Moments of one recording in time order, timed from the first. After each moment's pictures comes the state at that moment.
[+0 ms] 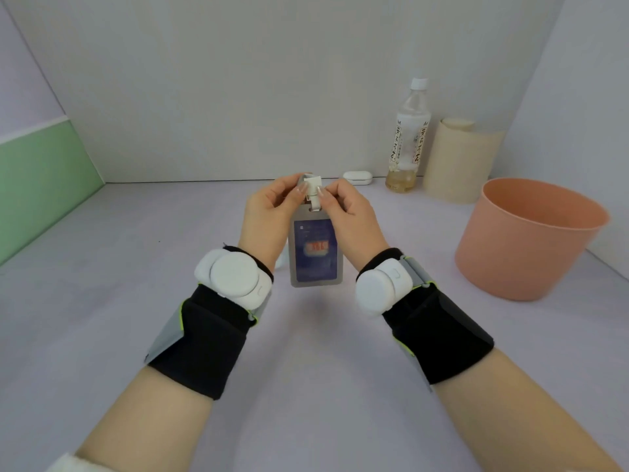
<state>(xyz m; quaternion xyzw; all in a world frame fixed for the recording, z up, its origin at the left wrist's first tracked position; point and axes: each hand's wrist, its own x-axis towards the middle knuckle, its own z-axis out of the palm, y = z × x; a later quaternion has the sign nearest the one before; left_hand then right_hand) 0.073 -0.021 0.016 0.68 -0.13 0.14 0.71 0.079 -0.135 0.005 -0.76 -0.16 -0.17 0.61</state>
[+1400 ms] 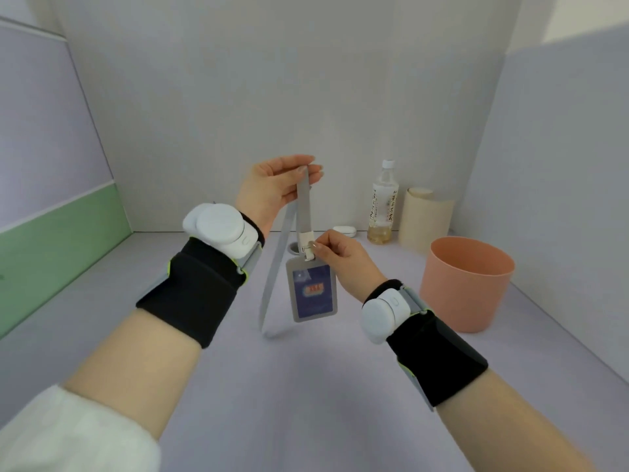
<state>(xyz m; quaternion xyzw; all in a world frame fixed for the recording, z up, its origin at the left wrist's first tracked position) 0.035 -0.018 0.142 0.62 -0.21 0.09 0.75 0.024 -0.155 0.055 -0.79 -0.19 -0.08 0.57</state>
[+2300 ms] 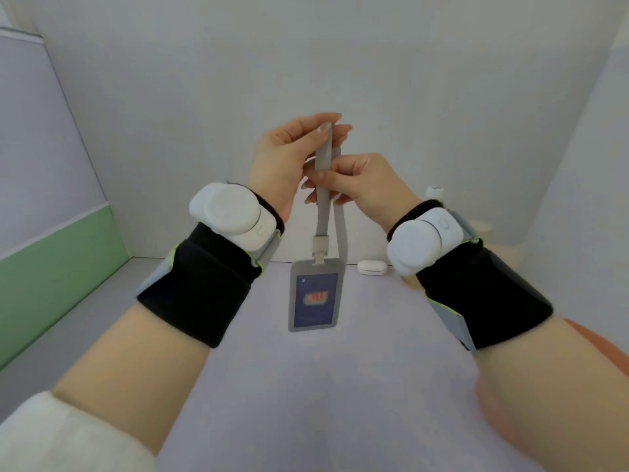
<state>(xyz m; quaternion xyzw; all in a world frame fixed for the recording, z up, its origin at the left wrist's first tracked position) 0.152 -0.026 0.201 0.61 -0.23 0.16 0.74 0.164 -0.147 0.187 -0.76 -0.30 -0.07 0.58</state>
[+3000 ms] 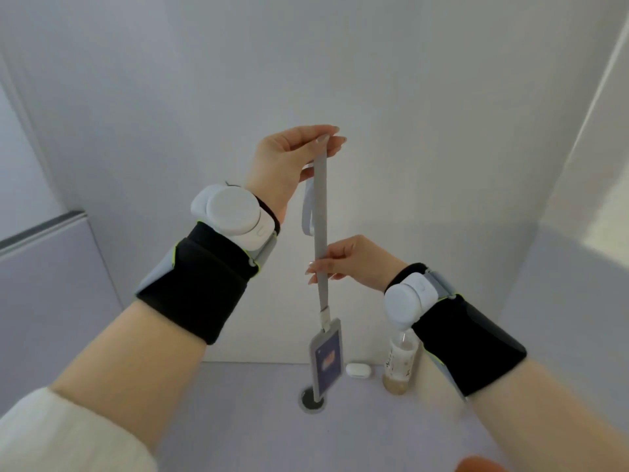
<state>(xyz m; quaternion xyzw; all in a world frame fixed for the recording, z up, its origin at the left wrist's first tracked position) 0.193 -0.019 0.489 0.65 -0.23 0.17 0.70 0.202 -0.156 0.403 -0.84 -0.22 0.09 0.49</state>
